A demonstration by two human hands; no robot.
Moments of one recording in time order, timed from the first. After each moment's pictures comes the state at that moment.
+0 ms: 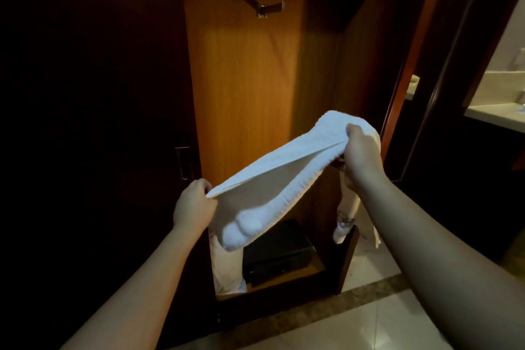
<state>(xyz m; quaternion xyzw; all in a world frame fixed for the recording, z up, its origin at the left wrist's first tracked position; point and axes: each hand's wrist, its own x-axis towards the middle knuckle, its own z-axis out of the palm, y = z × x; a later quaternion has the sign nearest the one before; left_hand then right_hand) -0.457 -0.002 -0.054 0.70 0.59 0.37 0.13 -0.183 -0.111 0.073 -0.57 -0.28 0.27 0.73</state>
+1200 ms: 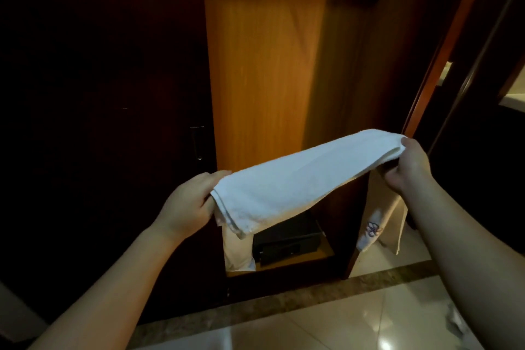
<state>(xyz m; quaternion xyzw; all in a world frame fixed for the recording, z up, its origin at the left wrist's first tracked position) -0.513 -0.060 -0.030 0.84 0.36 0.38 0.15 -0.109 -0.098 0.025 -0.49 -0.09 0.36 0.79</state>
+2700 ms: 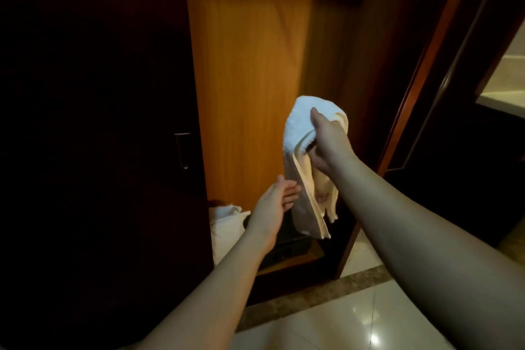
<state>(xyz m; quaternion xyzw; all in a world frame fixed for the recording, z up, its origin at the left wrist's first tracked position) -0.356 -0.046 -0.058 0.55 0.35 0.37 0.66 -0.218 -0.016 0.054 -0.48 -0.24 0.44 0.72</state>
